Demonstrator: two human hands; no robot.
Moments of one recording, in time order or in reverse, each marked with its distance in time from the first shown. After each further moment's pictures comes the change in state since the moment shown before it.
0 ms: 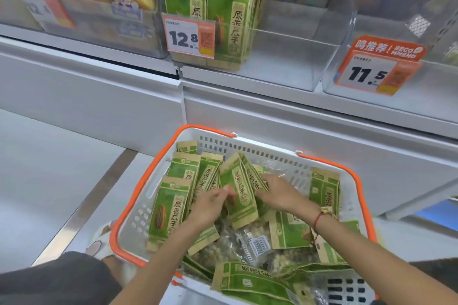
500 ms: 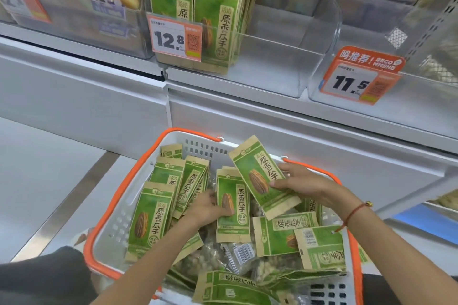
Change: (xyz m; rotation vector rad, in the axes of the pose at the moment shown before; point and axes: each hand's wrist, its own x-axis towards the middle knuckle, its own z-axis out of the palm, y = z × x) left_hand 0.029 0.005 0.017 0.009 -0.100 -0.136; right_hand -0.018 0.031 -0.071 0.491 -0.115 0.125
